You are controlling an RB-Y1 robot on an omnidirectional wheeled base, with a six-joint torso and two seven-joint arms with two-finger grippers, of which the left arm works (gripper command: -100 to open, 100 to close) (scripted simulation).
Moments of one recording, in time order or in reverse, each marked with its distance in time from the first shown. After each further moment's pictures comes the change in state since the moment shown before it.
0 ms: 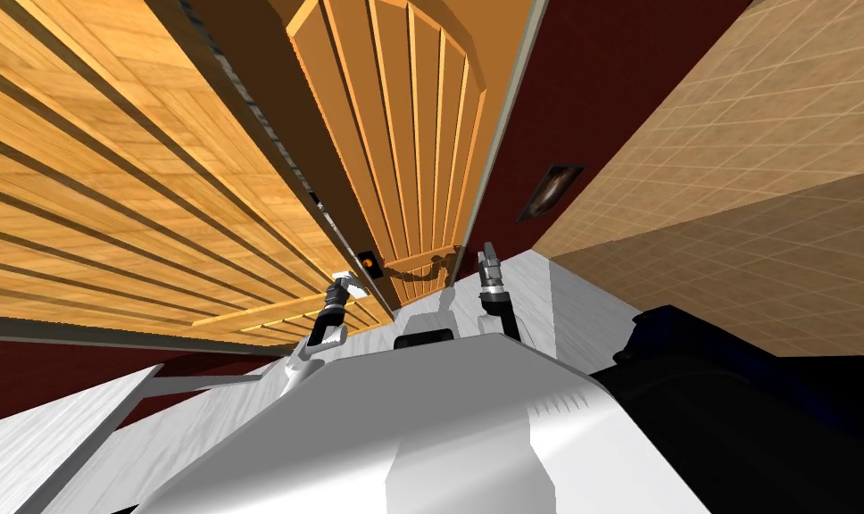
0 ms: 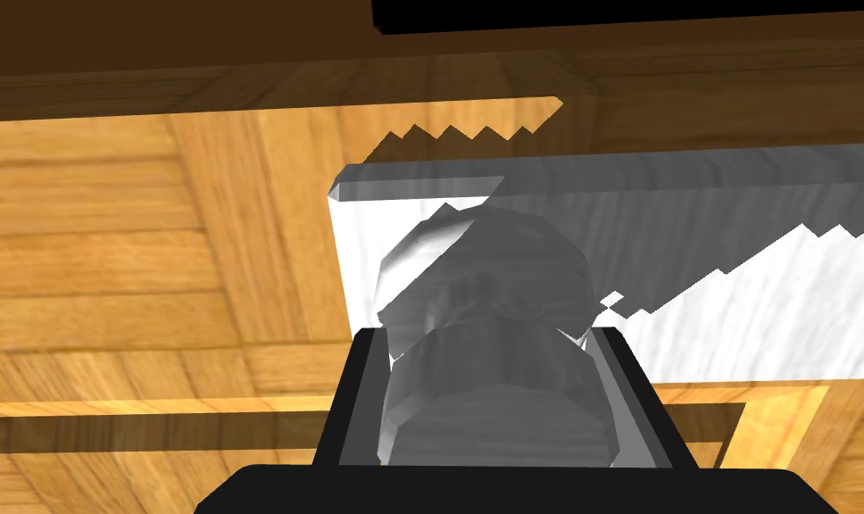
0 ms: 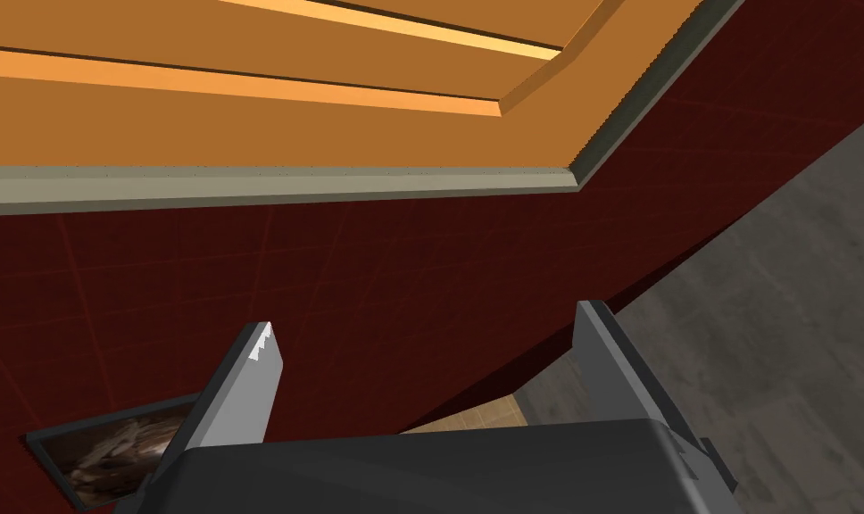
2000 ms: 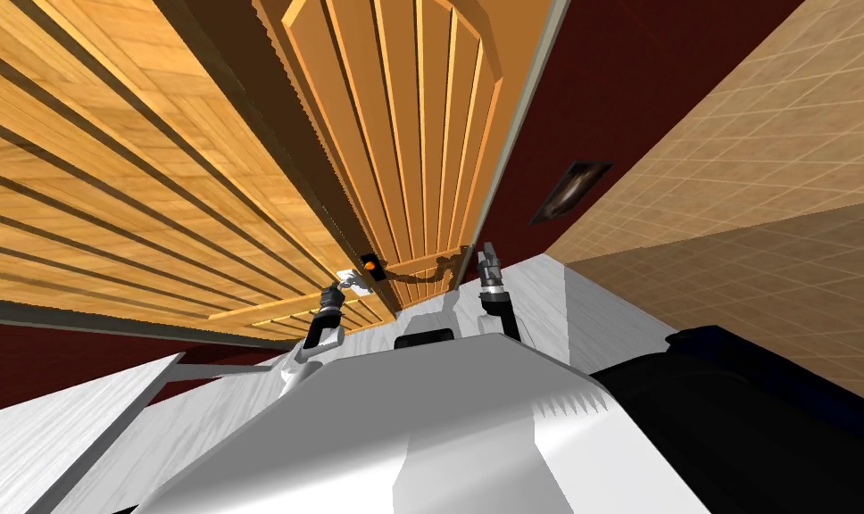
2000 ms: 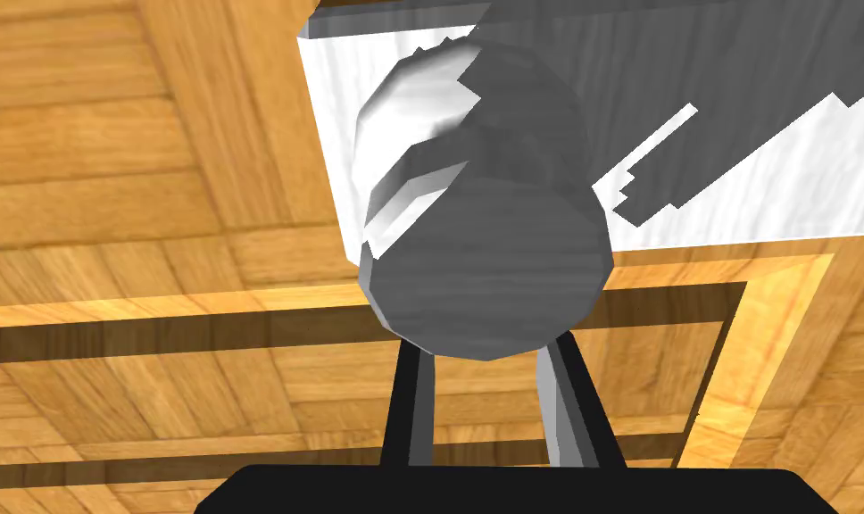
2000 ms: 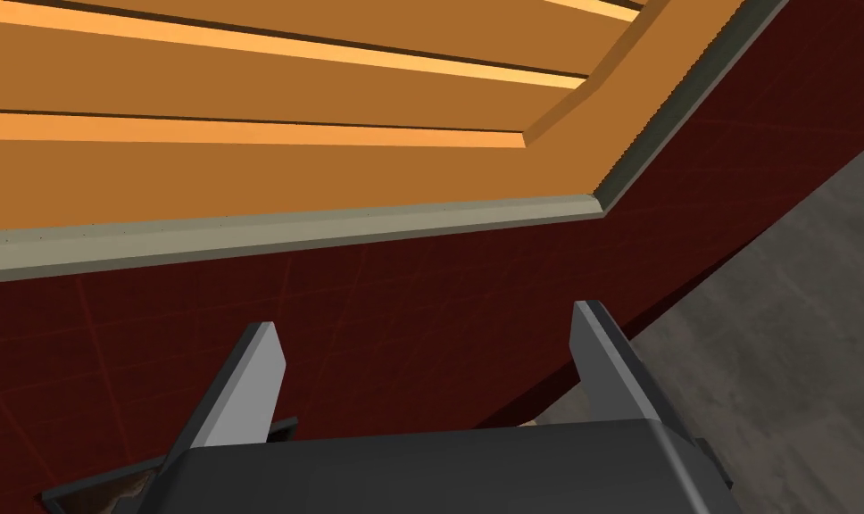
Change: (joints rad) arm 0.003 -0.013 0.052 0.021 0.001 0.004 -0.024
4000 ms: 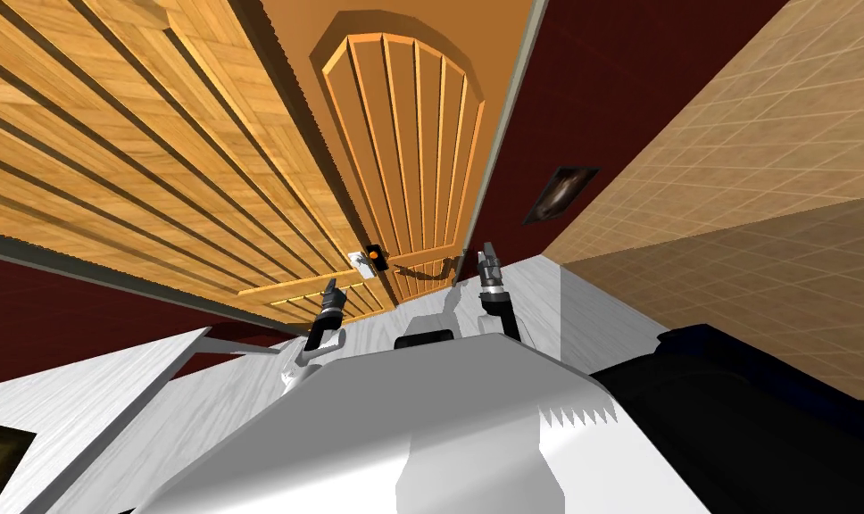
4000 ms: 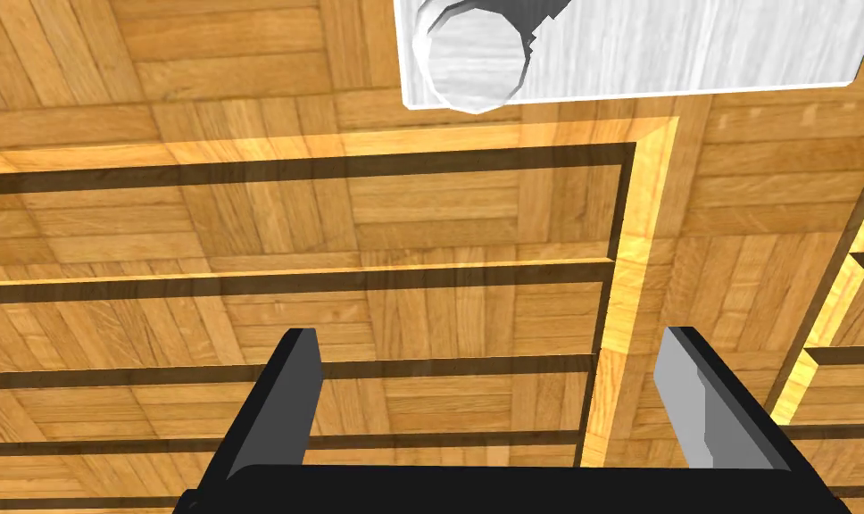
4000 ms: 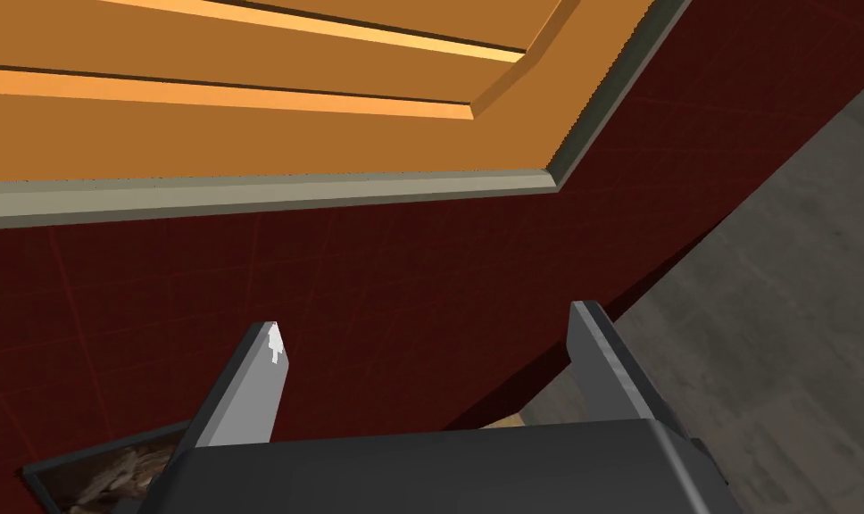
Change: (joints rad) arm 0.033 -0.009 -0.020 -0.048 -0.001 0.013 0.004
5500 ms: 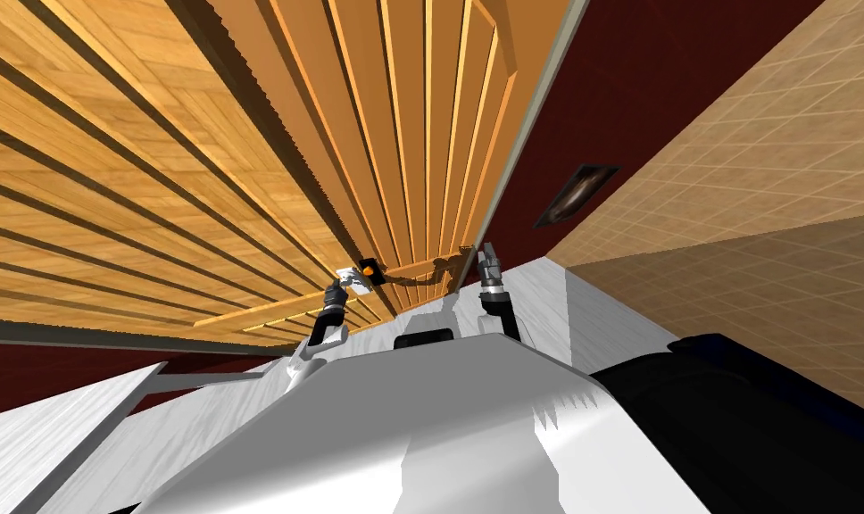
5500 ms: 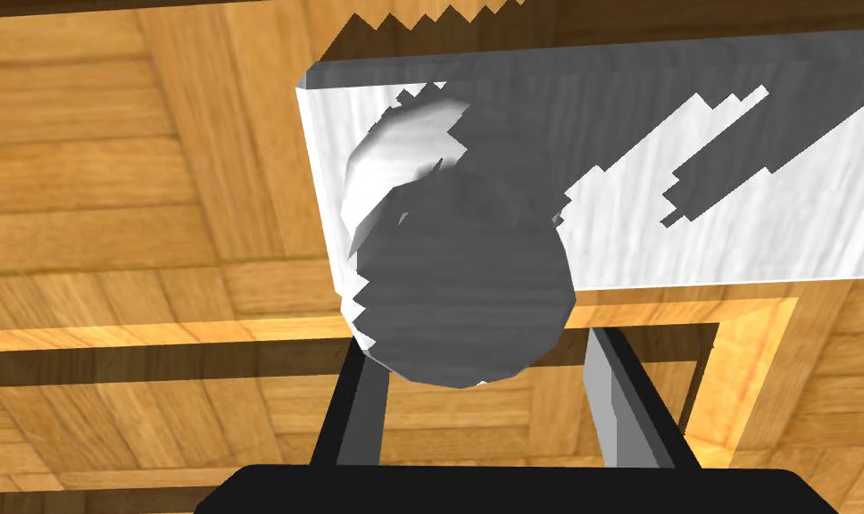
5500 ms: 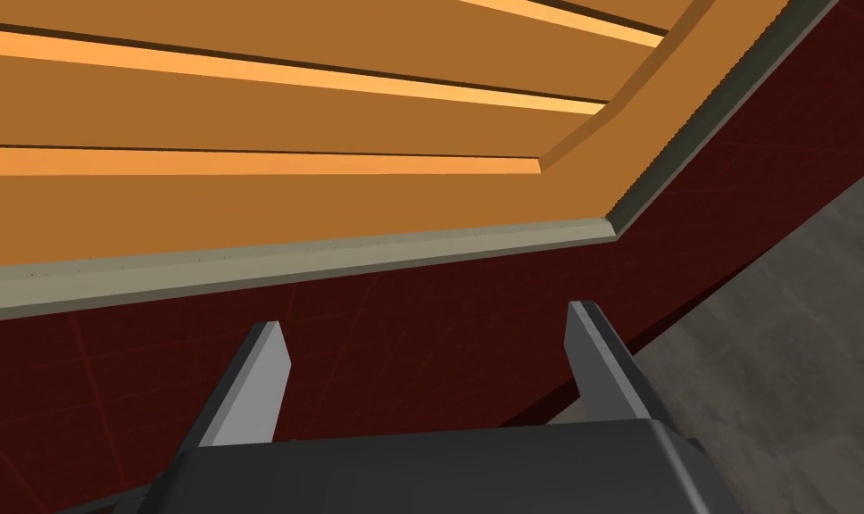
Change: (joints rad) arm -0.044 -0.011 0.008 0.039 -0.004 -0.008 -0.012
